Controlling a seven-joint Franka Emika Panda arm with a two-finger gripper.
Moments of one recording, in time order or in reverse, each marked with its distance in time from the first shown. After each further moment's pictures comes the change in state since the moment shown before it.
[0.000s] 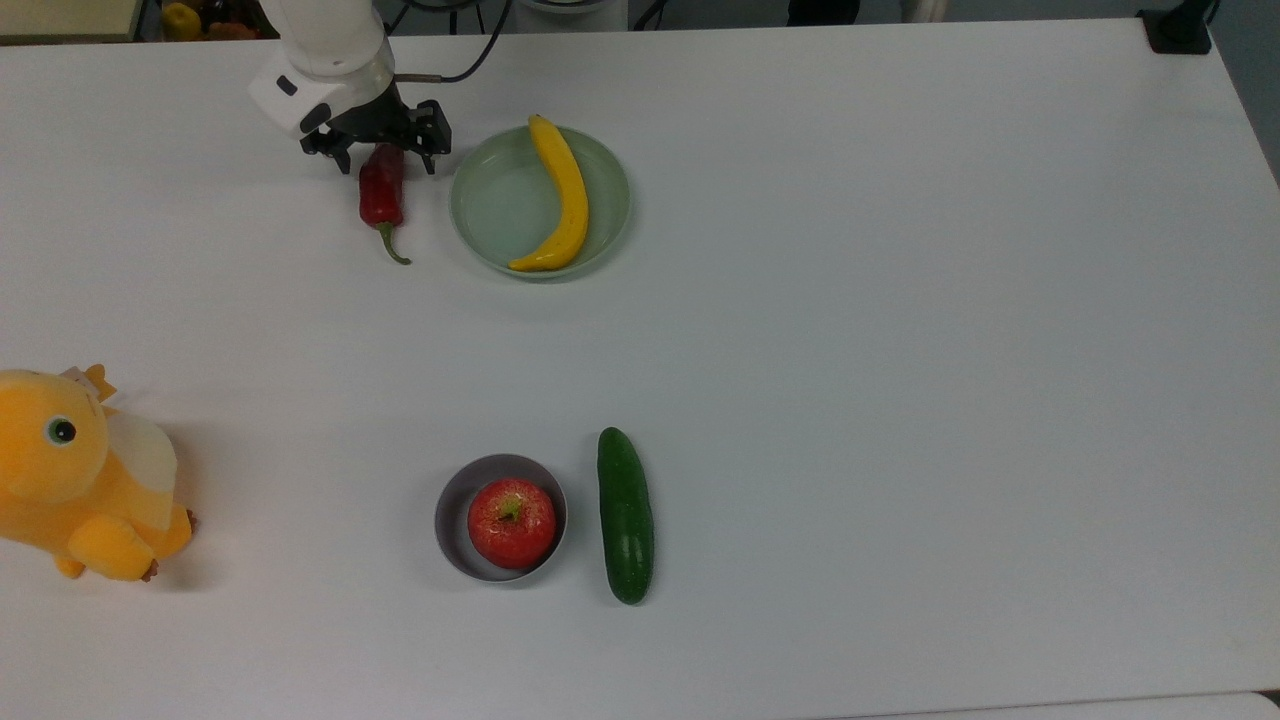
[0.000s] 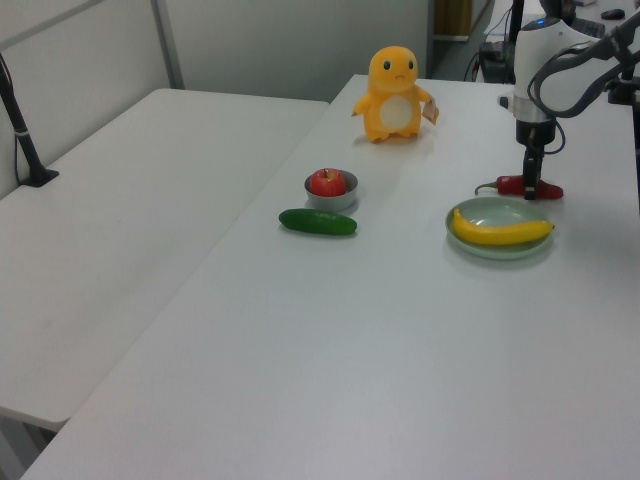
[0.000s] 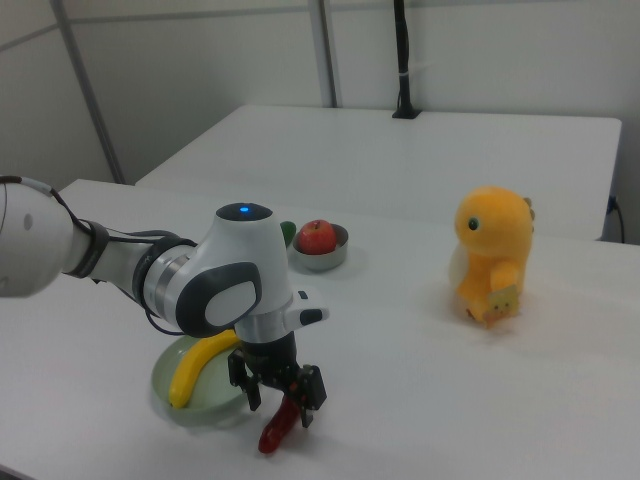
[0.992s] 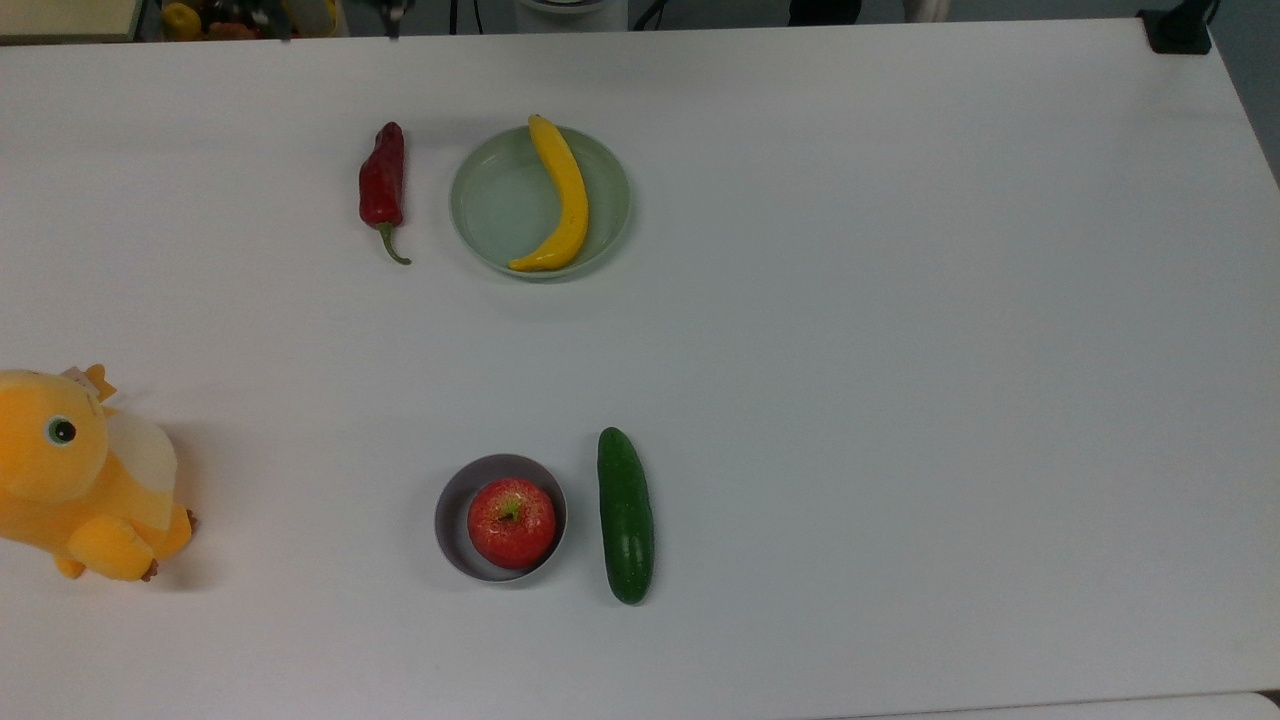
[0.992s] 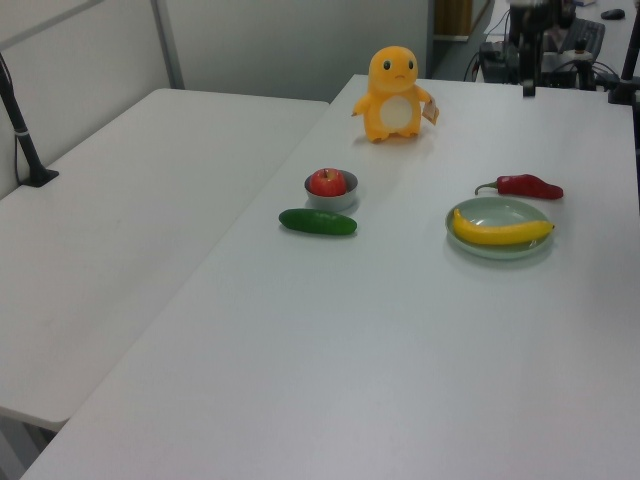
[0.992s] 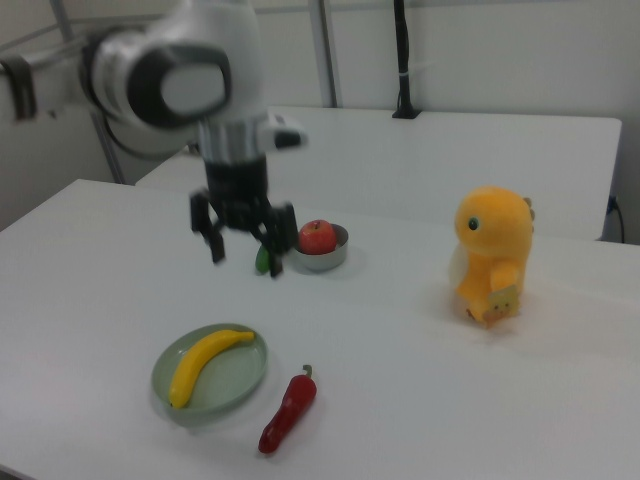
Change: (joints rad) arm 0.037 -0.097 0.006 0.554 0.060 -0.703 0.002
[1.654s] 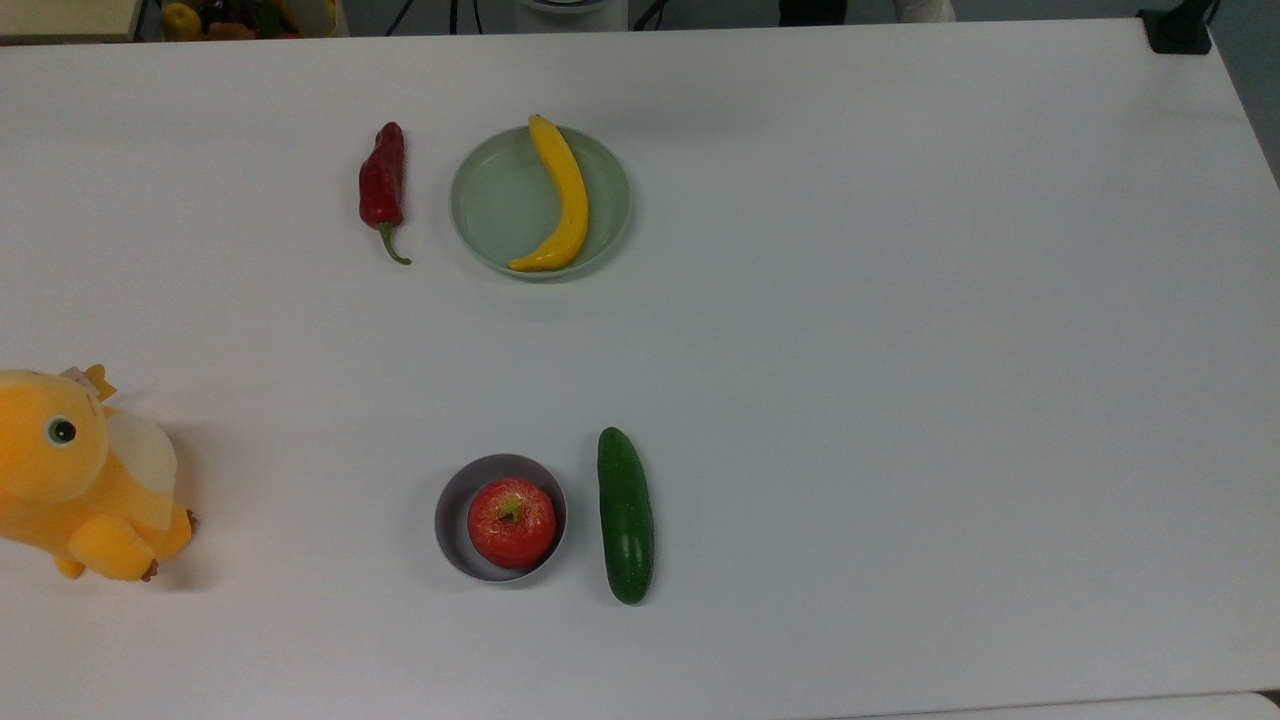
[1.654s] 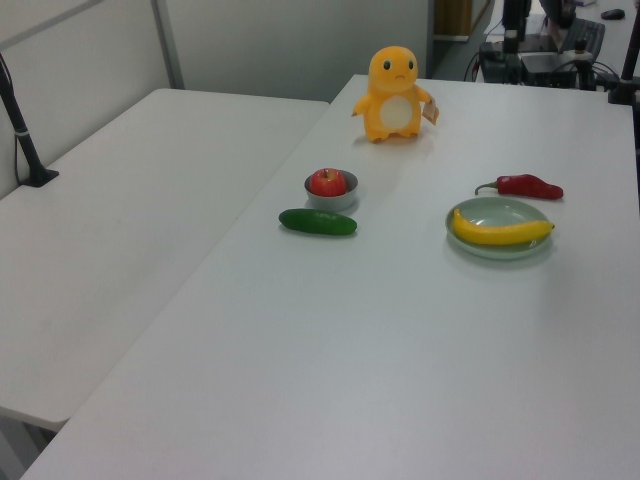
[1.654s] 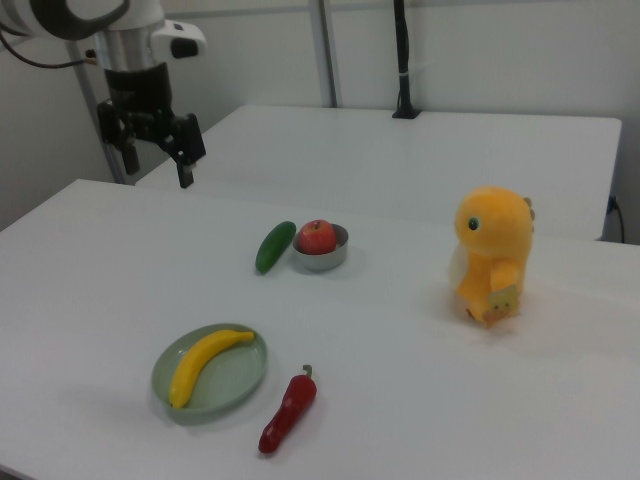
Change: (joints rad) arm 0.139 -0.015 0.091 0.211 0.121 -0.106 0.222
